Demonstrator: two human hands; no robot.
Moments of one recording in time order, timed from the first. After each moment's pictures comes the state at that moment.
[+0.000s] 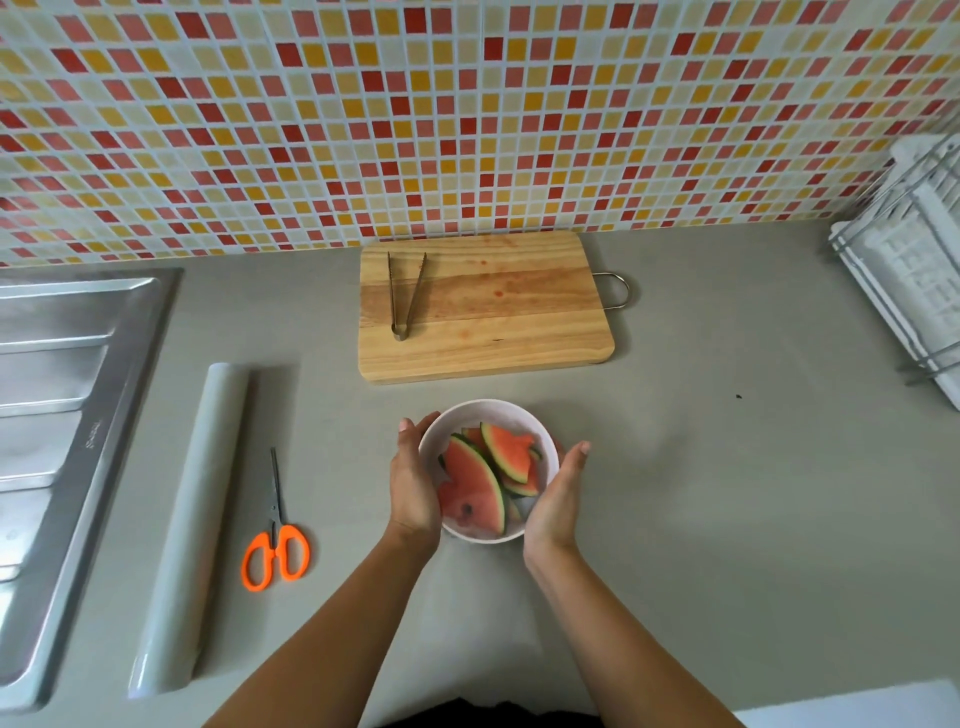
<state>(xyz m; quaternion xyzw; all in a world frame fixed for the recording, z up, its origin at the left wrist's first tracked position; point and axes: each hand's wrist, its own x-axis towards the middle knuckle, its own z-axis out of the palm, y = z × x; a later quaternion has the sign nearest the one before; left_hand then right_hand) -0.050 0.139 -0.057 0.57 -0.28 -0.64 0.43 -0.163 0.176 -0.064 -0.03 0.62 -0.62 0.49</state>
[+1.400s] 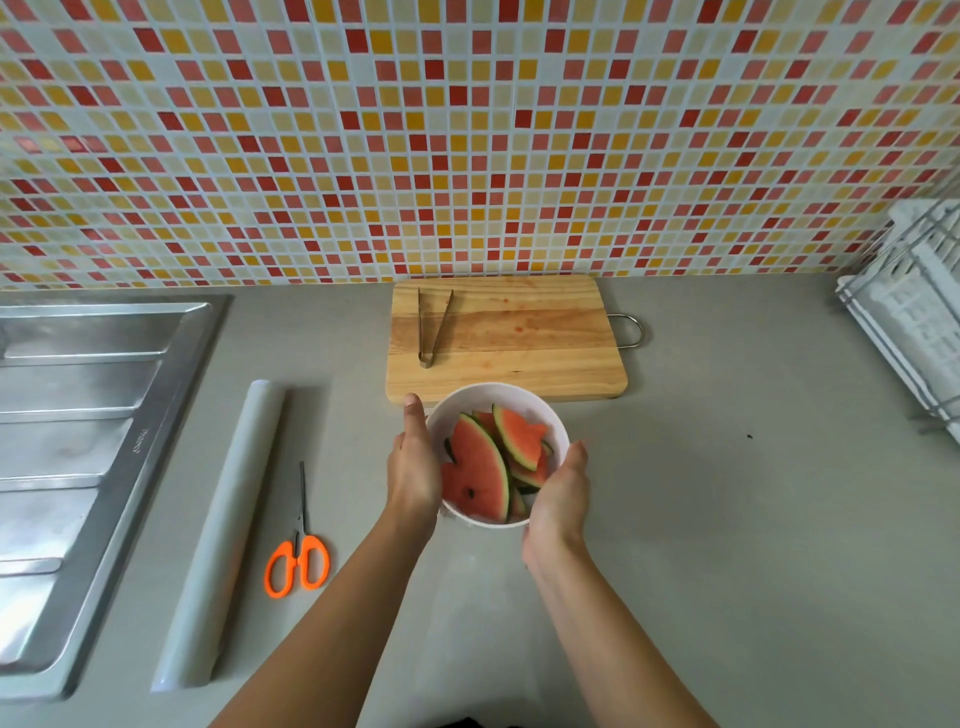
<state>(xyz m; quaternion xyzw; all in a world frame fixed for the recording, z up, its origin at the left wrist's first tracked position) -0.038 0.115 -0.005 0.67 -0.30 -0.57 0.37 -0.149 0.157 -0.015 -0.02 0.67 -0.56 0.49</state>
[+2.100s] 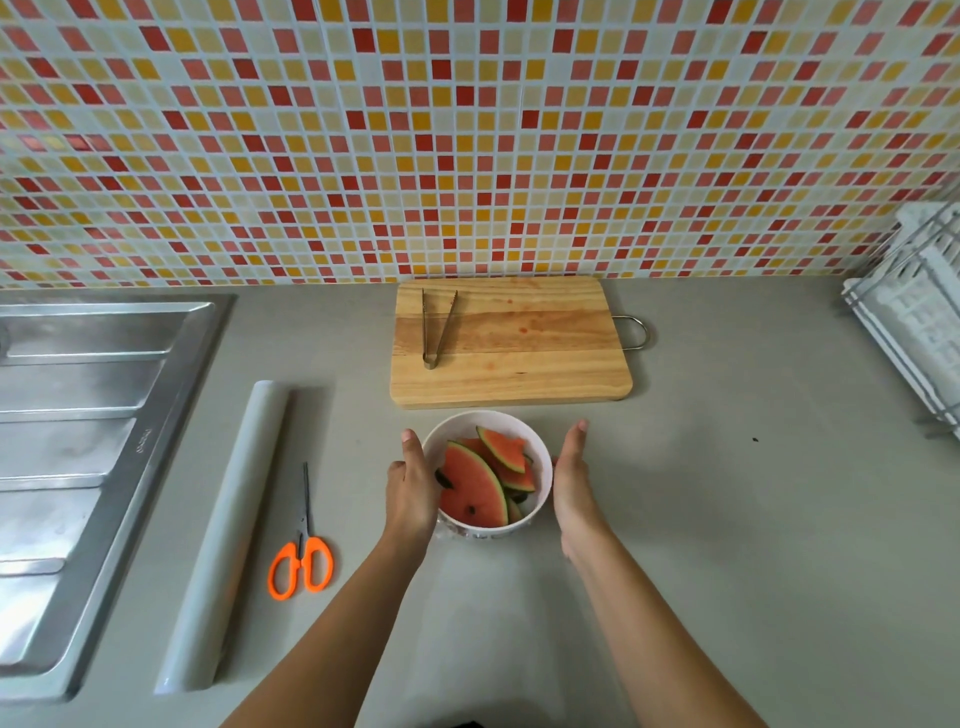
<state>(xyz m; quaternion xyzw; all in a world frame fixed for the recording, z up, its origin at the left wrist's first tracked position) -0.027 0.125 -0.036 0.71 -0.32 -0.54 0.31 -0.181 0.142 -0.035 -0.13 0.75 -0.36 0.55</state>
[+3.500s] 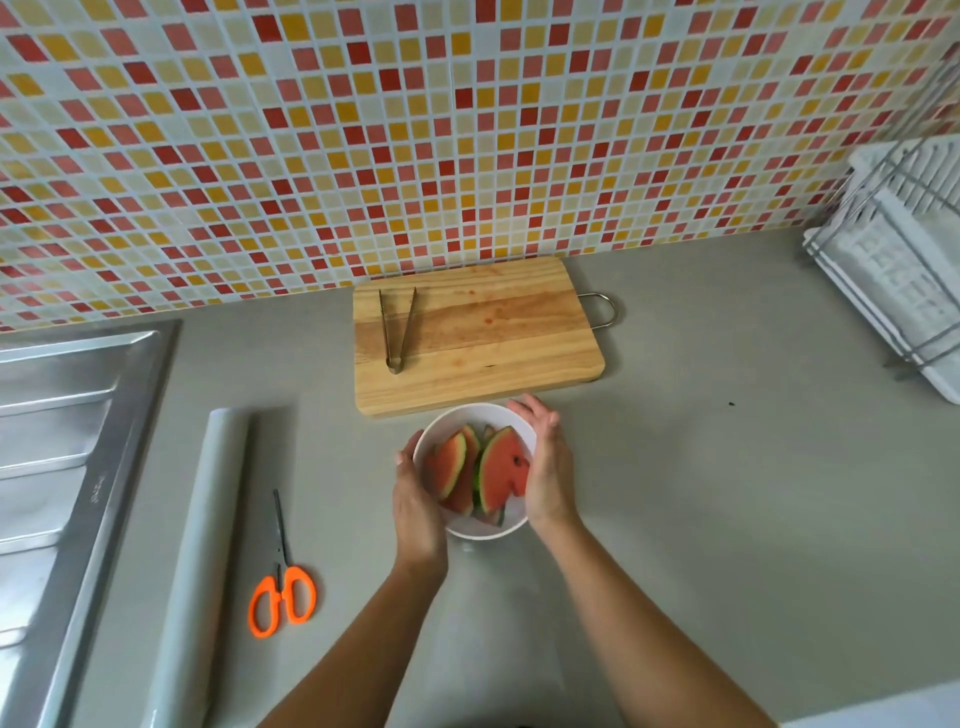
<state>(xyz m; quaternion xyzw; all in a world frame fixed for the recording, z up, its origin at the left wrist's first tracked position) -0.054 0.140 -0.052 0.56 -0.36 -0.58 0.47 -0.178 0.139 -0.046 -0.29 0.62 -0.58 0.43</state>
